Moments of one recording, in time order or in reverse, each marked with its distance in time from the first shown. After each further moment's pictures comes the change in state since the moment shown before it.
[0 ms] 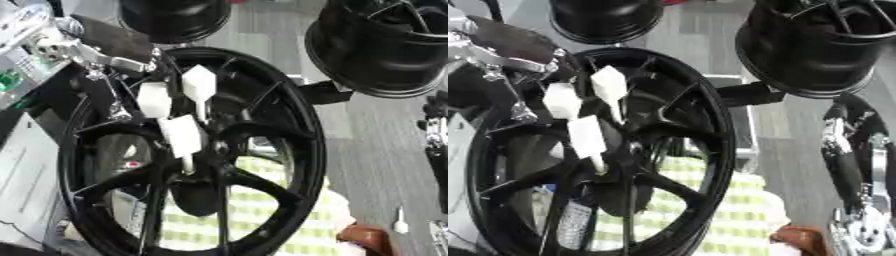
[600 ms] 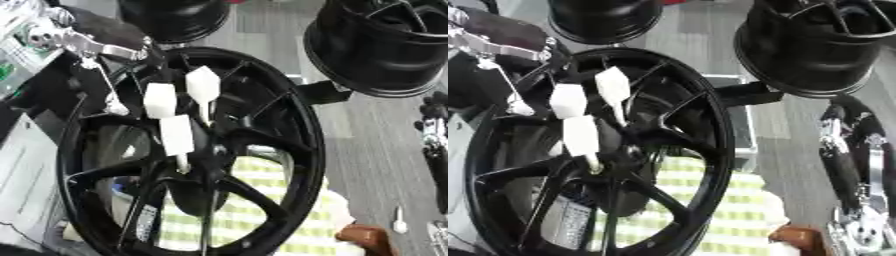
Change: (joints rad) left arm -0.004 -0.007 0.025 0.035 -0.022 0.015 -0.015; right arm 0.001 0.001 0.004 0.000 -0.003 0.001 0.001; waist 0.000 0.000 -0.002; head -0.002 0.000
